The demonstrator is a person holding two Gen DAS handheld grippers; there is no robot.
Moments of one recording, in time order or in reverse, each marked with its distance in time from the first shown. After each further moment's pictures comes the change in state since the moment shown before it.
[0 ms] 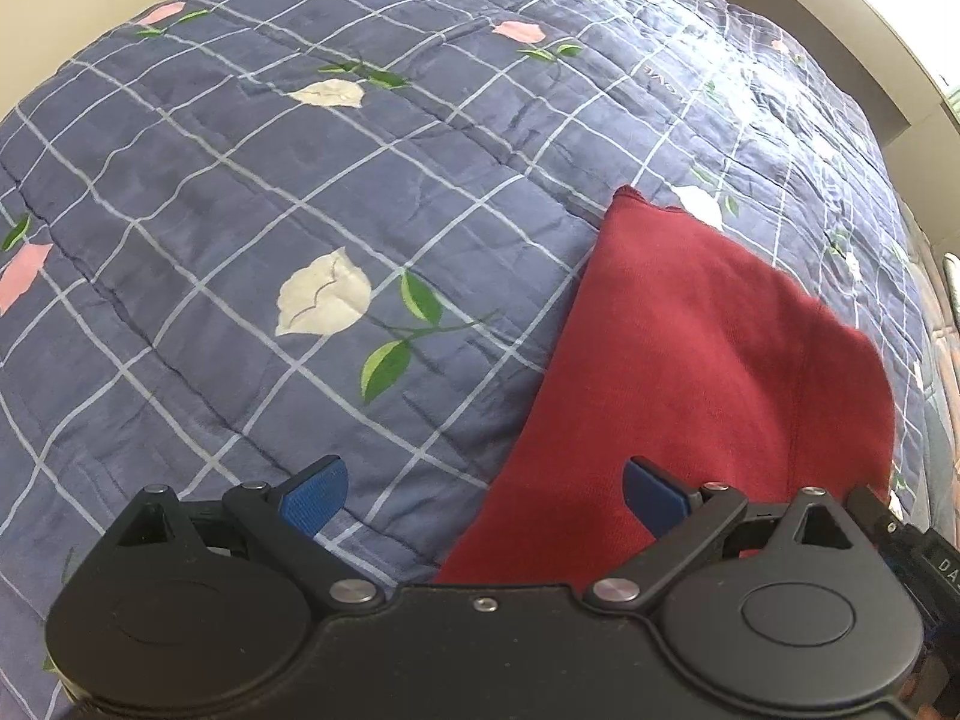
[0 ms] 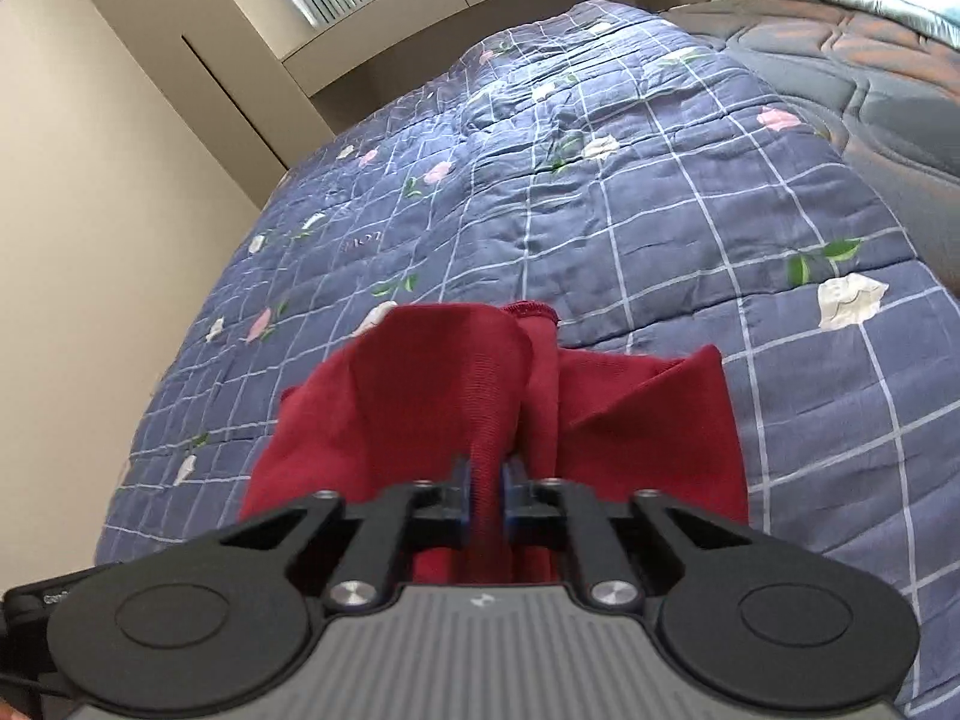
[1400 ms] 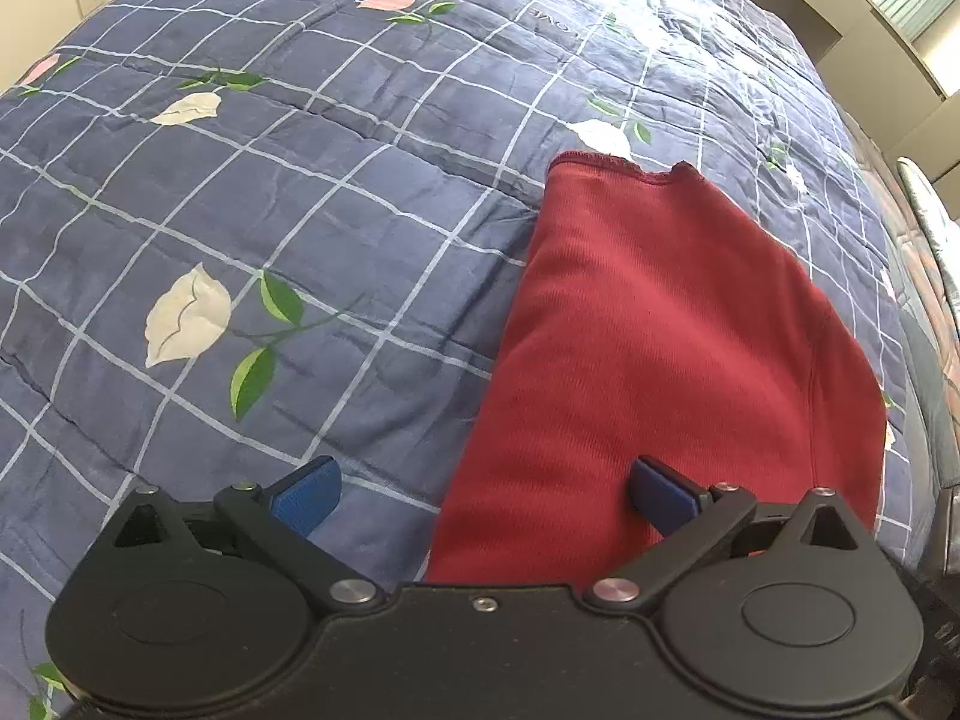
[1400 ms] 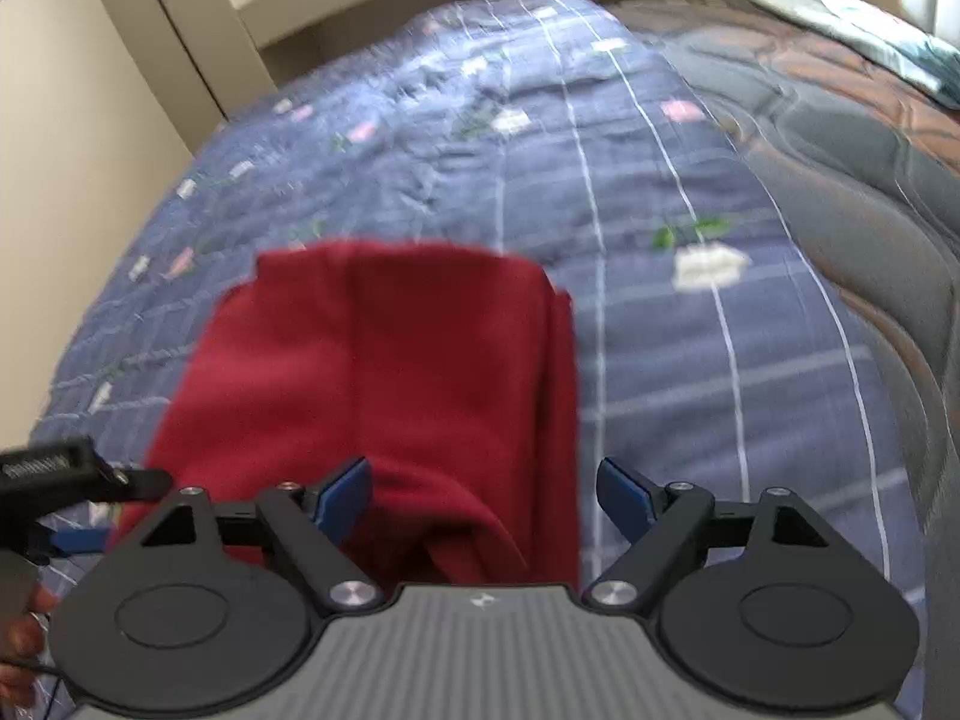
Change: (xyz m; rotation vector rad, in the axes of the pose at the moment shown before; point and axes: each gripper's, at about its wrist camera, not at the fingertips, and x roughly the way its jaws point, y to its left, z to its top) left arm 0.023 -0.045 -0.004 0.178 0.055 -0.053; right arm -0.028 -0.025 -0.024 -0.067 0.096 -0.249
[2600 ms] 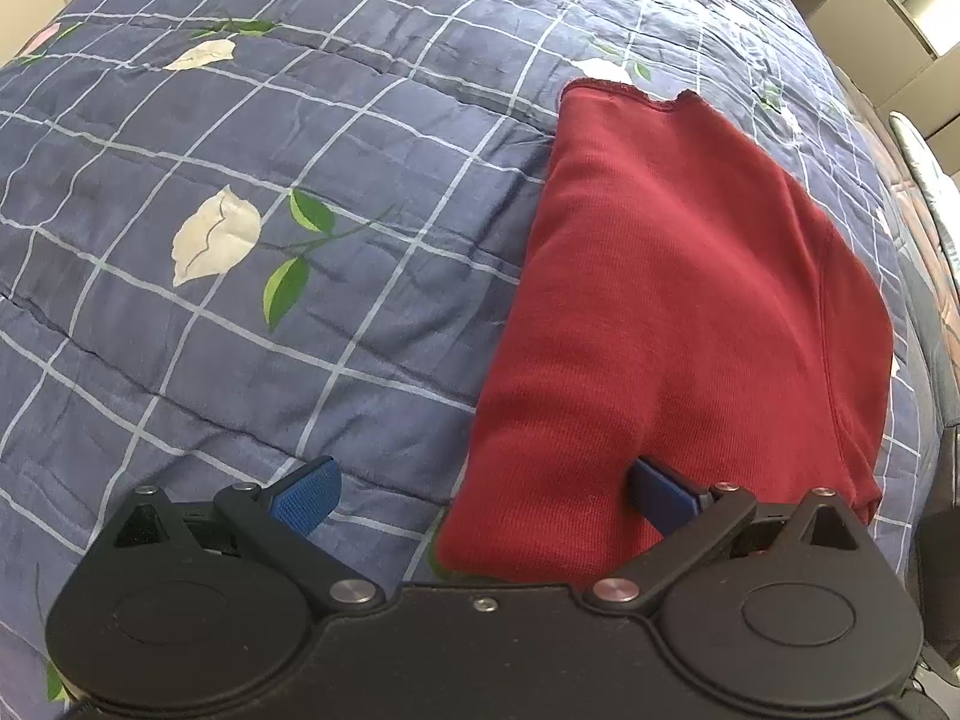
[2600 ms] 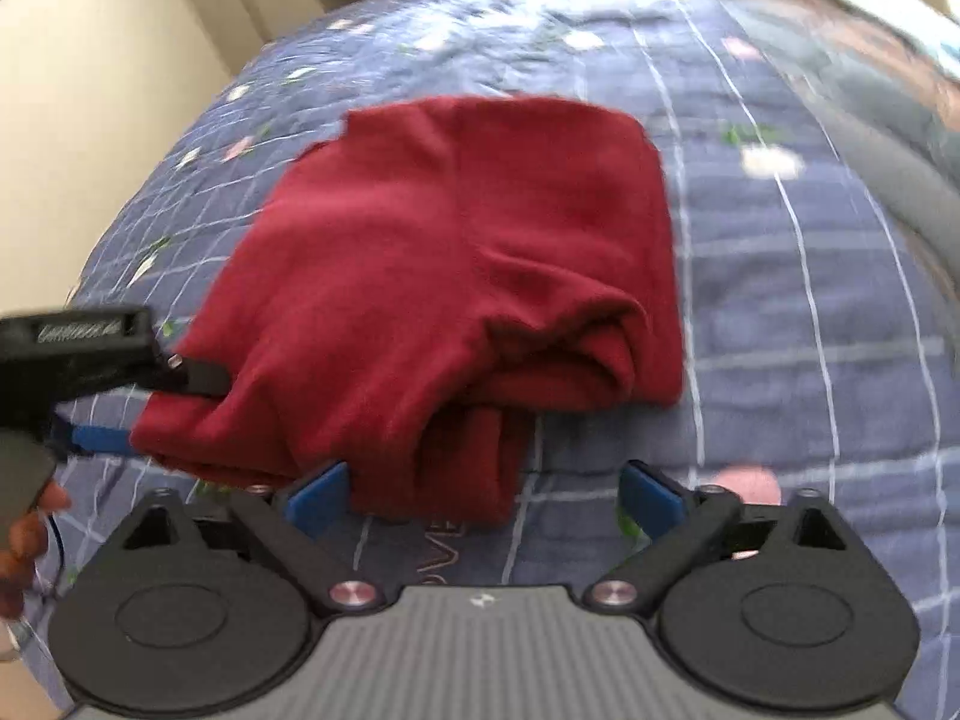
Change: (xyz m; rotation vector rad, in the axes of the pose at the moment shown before) left arm -0.006 0.017 -0.028 0.039 0.080 -0.009; right arm -0.022 0.056 -0.075 -0.200 0.058 0.061
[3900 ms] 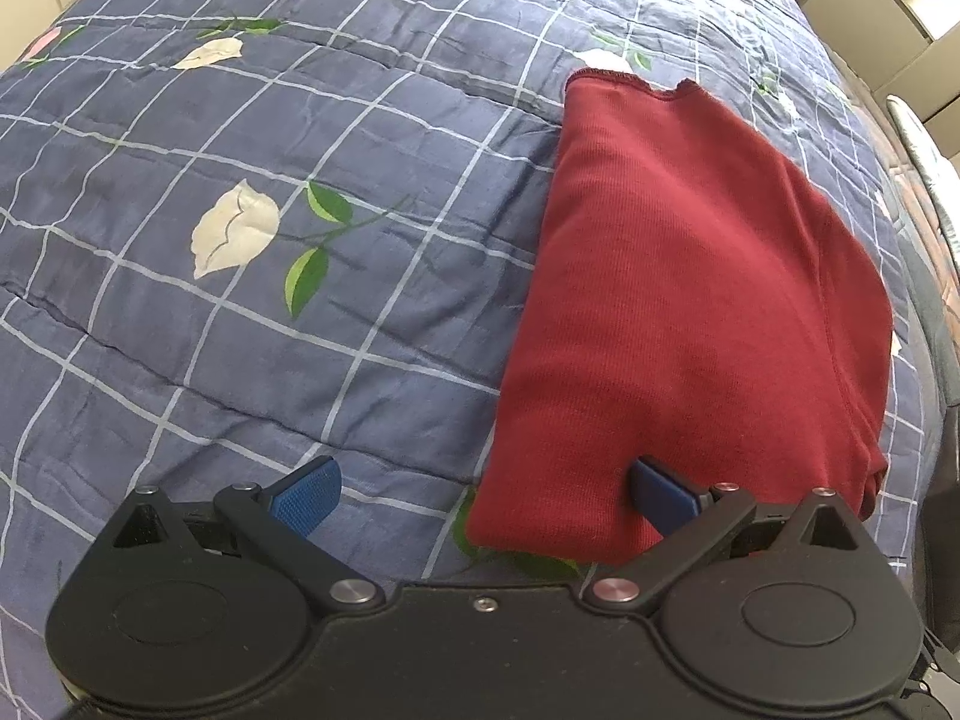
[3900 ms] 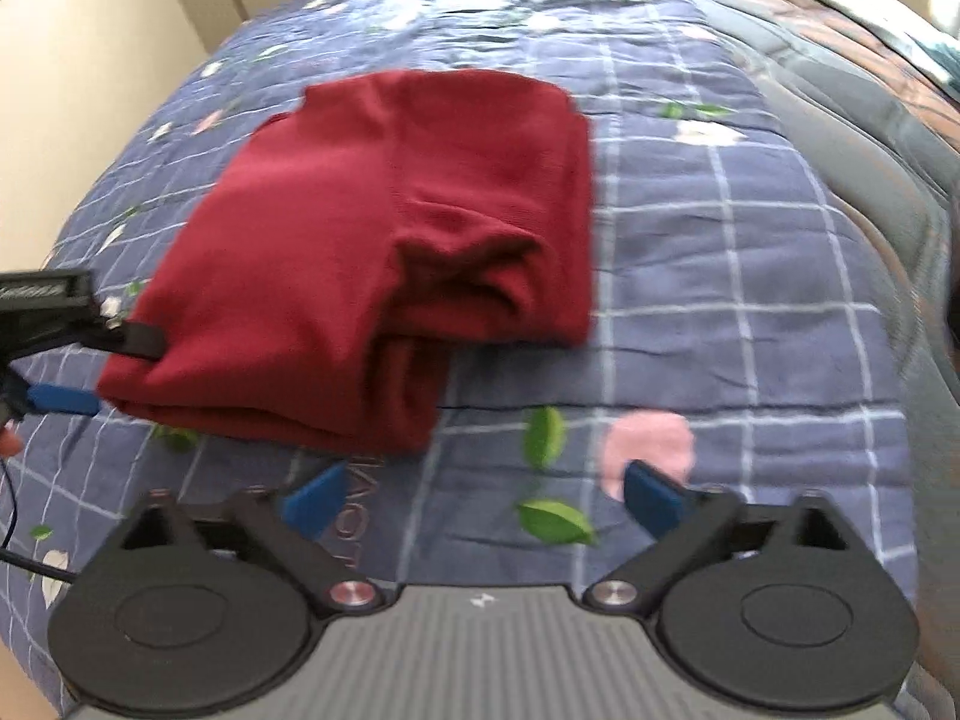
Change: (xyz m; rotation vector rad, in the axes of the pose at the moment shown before) left arm -0.007 0.007 -0.003 0.021 0.015 0.002; right arm -0.012 -0.040 -0.018 0.095 0.060 -0.076
